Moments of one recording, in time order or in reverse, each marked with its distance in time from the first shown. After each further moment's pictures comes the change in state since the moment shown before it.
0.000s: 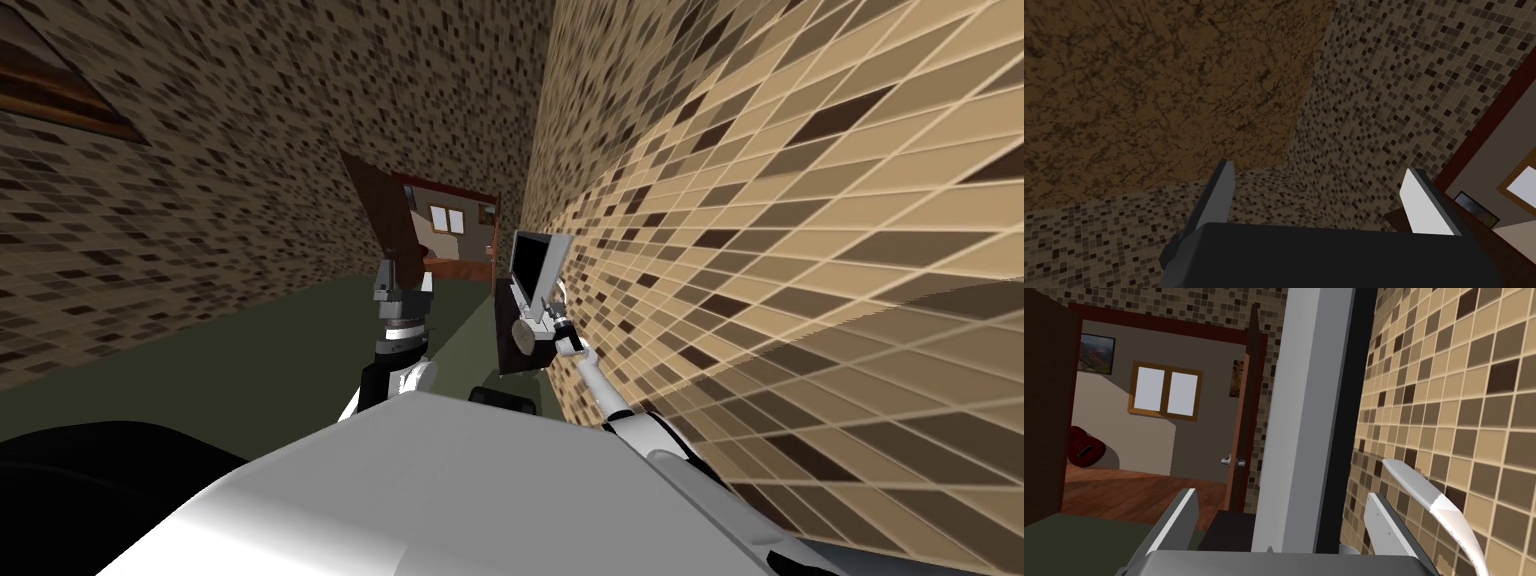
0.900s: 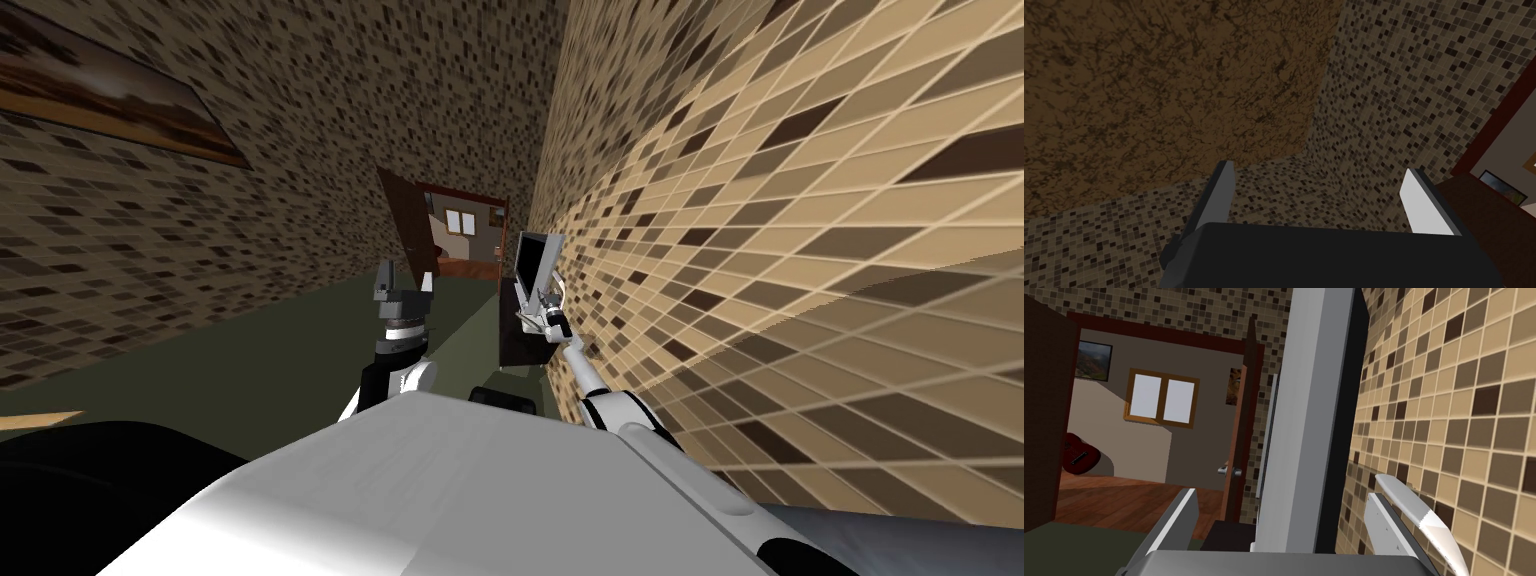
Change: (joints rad) left arm 0.000 0.000 0.000 0.000 0.000 0.000 0.000; right arm -0.134 0.135 -0.080 0.093 -0.092 0.063 0.236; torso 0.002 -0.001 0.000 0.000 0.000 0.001
